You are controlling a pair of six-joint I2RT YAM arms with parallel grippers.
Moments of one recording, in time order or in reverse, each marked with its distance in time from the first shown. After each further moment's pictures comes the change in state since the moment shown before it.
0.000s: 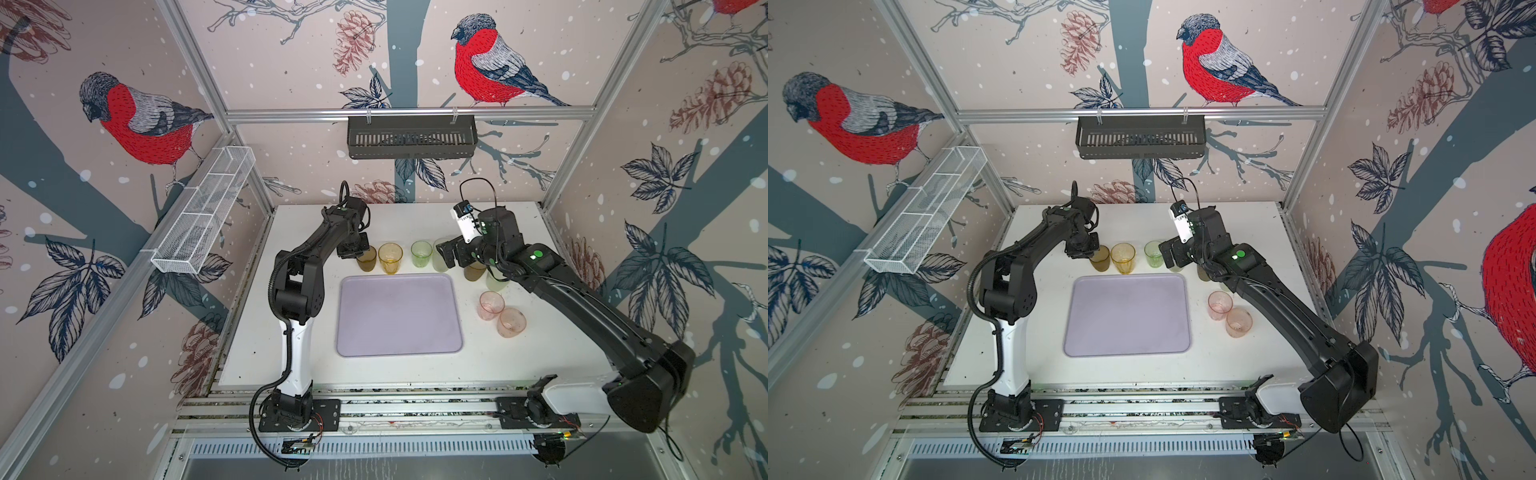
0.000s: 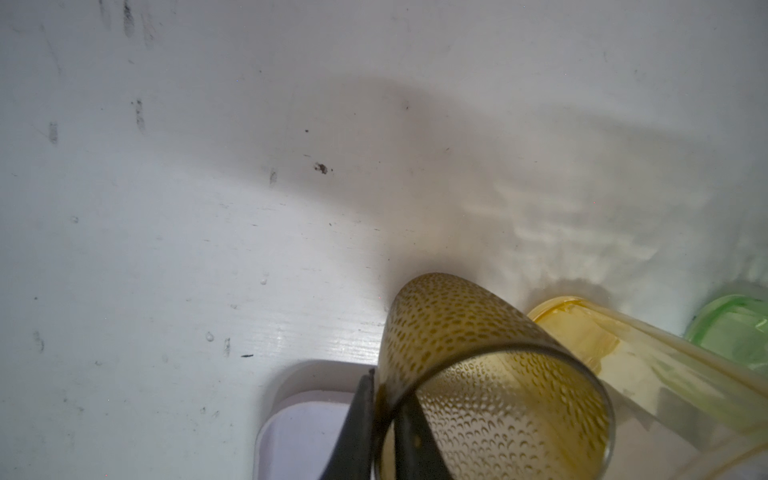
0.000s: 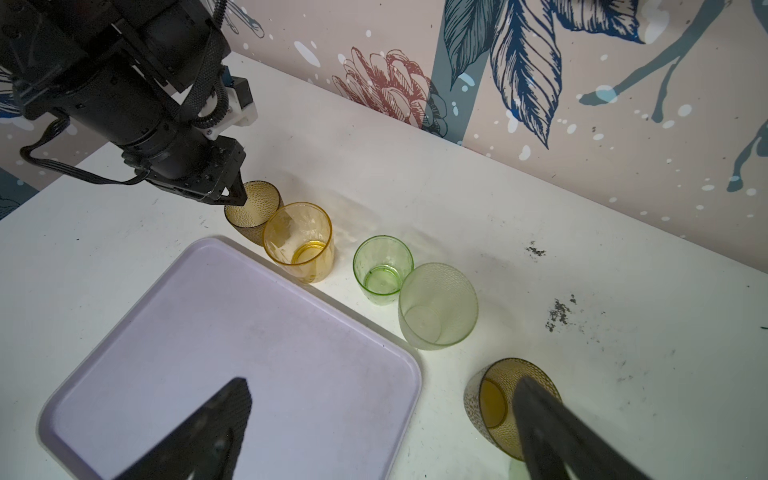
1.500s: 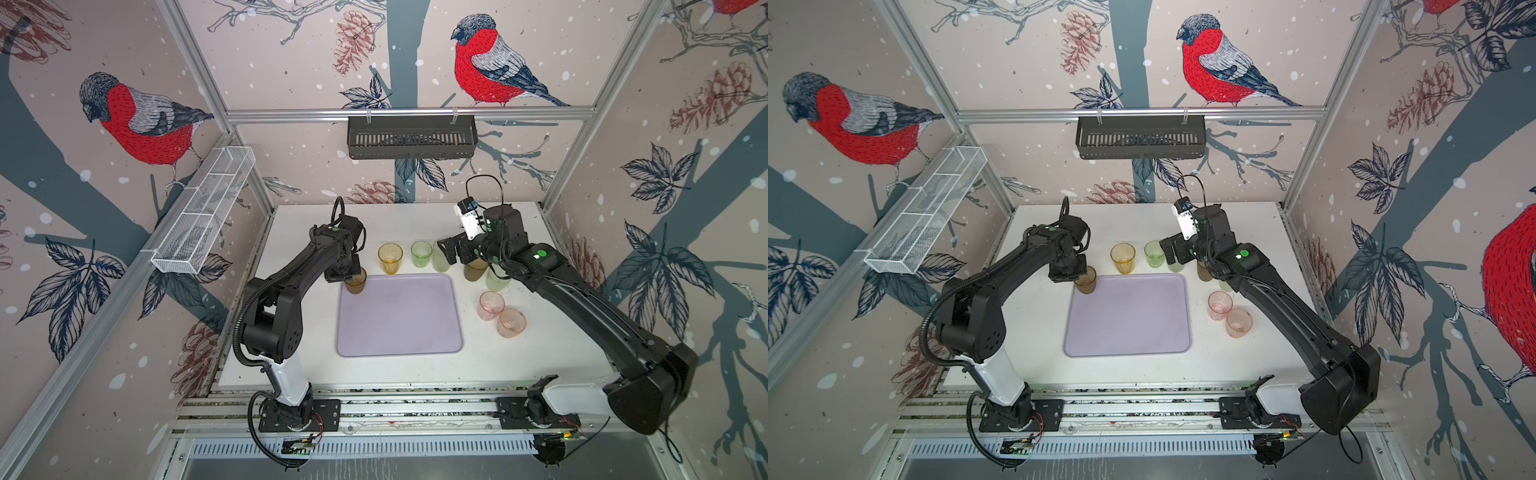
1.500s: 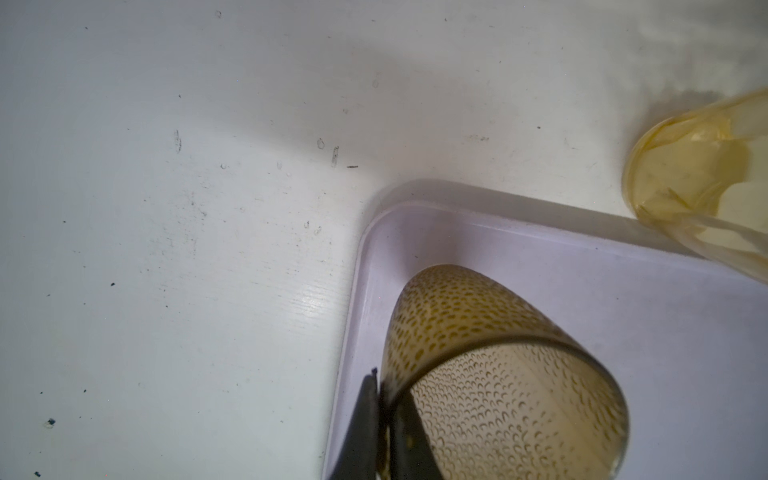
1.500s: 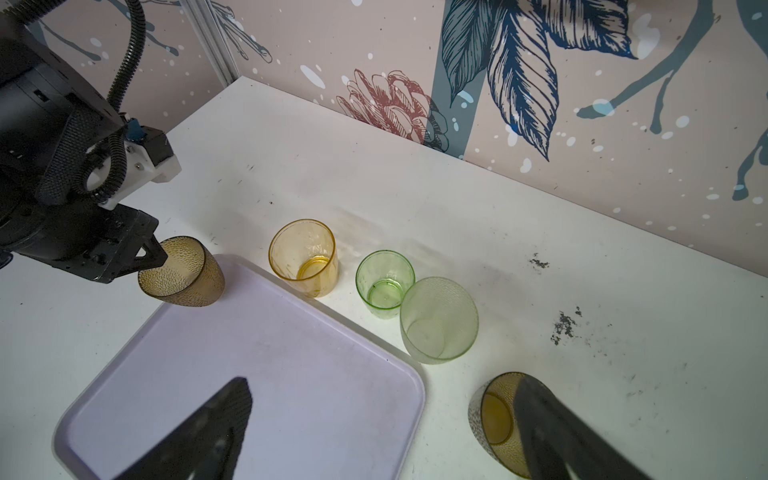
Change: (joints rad) left arm -0.055 -0.384 -0.435 -0.024 -0.101 -0.051; right arm -0.003 -0.003 -0.005 0.033 -0.053 0.008
